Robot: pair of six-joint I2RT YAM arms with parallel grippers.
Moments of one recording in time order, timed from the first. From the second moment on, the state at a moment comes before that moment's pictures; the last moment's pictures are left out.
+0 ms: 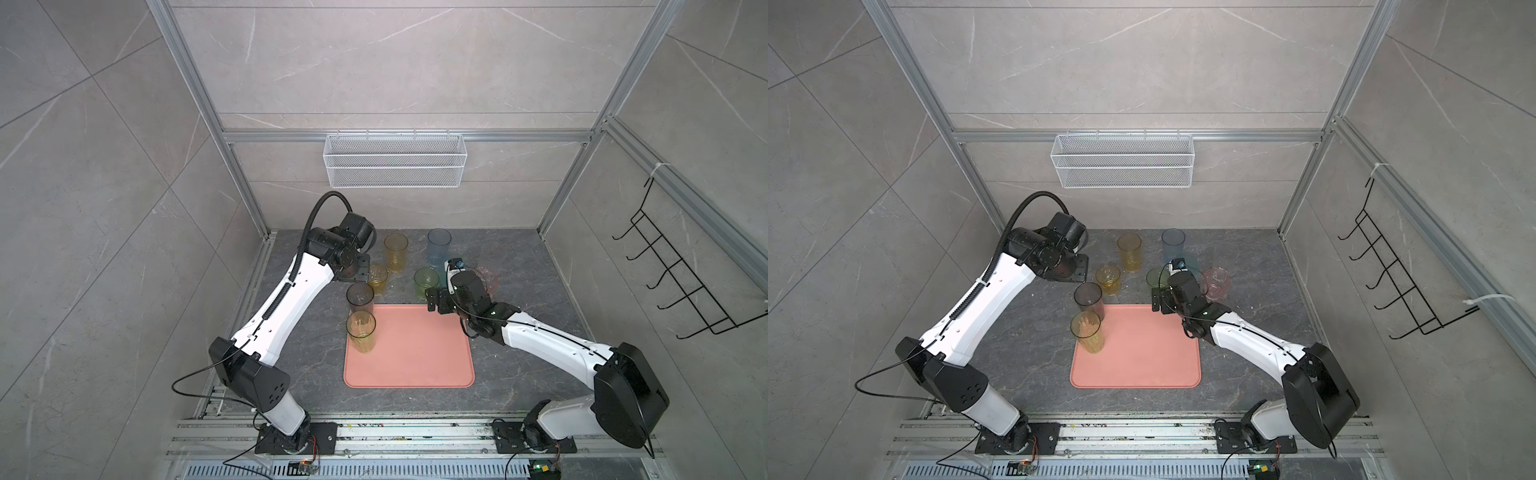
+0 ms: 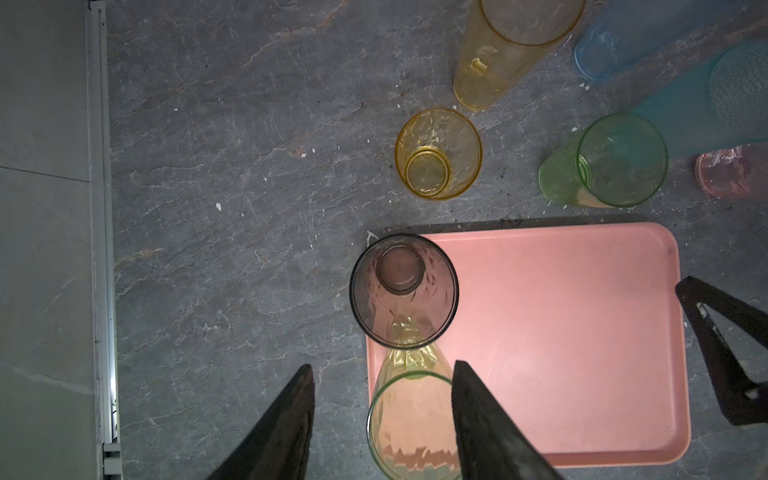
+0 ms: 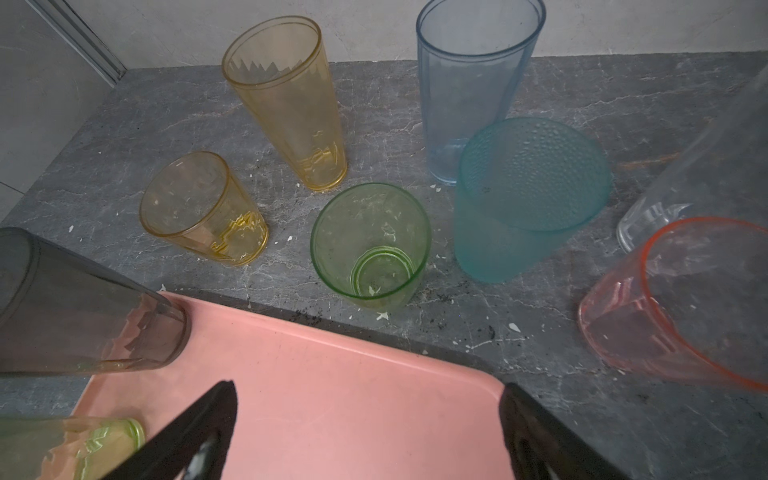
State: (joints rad) left arm -0.55 1.64 1.84 -1.30 -0.24 -0.38; right arm 0.63 1.42 0.89 -0.11 0.21 0.36
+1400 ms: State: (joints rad) left arm -0.48 2.14 2.06 -0.81 -0.20 -0.60; right arm 0.63 1.41 0.88 -0.10 0.24 0.37
